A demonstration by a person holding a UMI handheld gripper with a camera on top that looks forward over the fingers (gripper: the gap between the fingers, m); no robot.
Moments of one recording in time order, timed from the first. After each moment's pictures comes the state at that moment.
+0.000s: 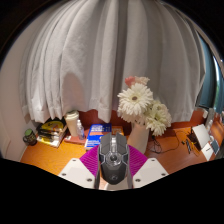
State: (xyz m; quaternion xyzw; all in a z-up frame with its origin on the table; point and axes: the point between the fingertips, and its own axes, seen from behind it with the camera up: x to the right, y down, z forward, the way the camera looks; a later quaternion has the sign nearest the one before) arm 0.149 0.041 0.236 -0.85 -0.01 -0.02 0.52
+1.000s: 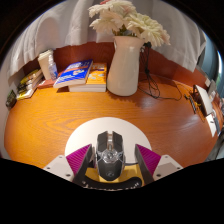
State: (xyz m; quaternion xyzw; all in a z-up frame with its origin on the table) arm 0.249 -0.027 -0.006 -0.95 0.01 -0.04 0.32
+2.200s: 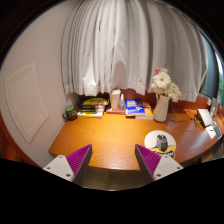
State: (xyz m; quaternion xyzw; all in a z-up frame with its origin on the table) arm -0.043 -0.223 0.228 -0.88 -0.05 0.04 0.46
